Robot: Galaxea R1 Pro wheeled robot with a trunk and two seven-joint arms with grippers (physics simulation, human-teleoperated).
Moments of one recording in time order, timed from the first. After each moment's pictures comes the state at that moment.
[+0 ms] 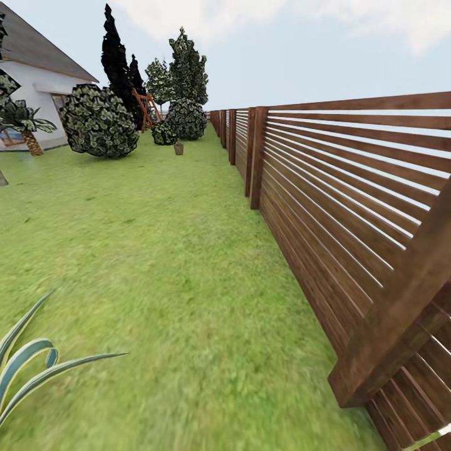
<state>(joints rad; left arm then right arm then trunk) -0.37 -0.02 0.18 0.05 0.43 0.01 0.20 -0.31 -0.03 0.03 0.03 0.12 -0.19 -0.02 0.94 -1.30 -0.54</state>
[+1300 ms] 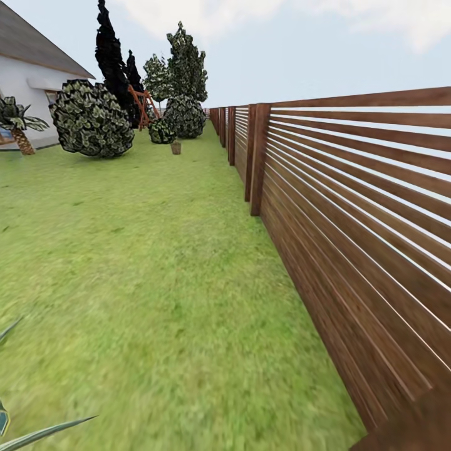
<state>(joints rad) -0.37 -0.02 0.18 0.05 0.43 0.01 0.20 -0.31 -0.03 0.03 0.03 0.12 -0.19 -0.02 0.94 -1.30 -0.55</state>
